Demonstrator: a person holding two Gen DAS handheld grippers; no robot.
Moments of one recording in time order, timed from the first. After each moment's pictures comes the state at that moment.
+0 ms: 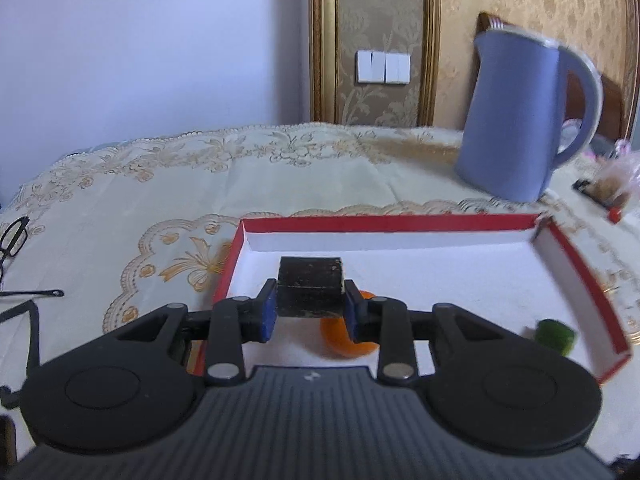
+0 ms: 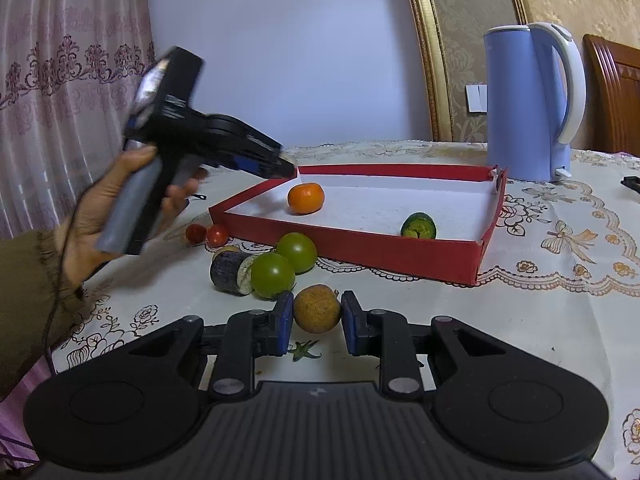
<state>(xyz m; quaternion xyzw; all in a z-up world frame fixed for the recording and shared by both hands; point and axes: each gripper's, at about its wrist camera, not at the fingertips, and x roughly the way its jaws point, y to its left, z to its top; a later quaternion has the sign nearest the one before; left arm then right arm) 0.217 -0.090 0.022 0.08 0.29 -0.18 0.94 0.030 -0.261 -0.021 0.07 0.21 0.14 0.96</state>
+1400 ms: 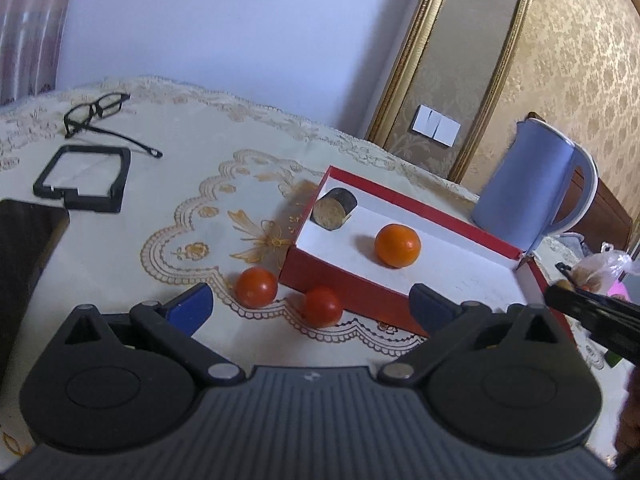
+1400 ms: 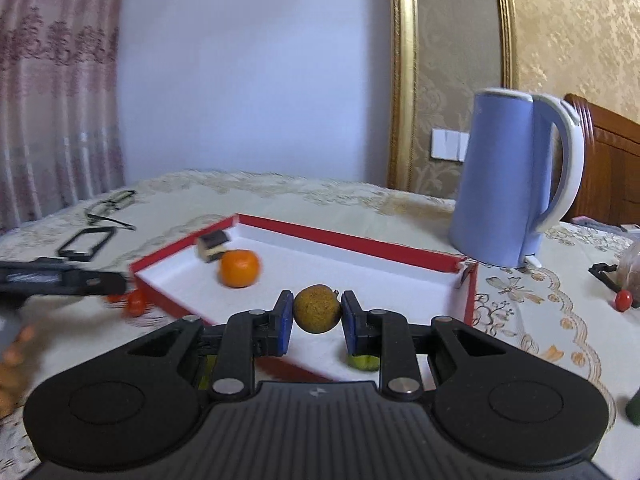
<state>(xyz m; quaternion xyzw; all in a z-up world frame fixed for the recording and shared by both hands) 0.112 0.018 -0.008 -0.13 0.27 -0.14 0.94 0.117 -0.250 0.025 -0.01 0.20 0.05 0.98</state>
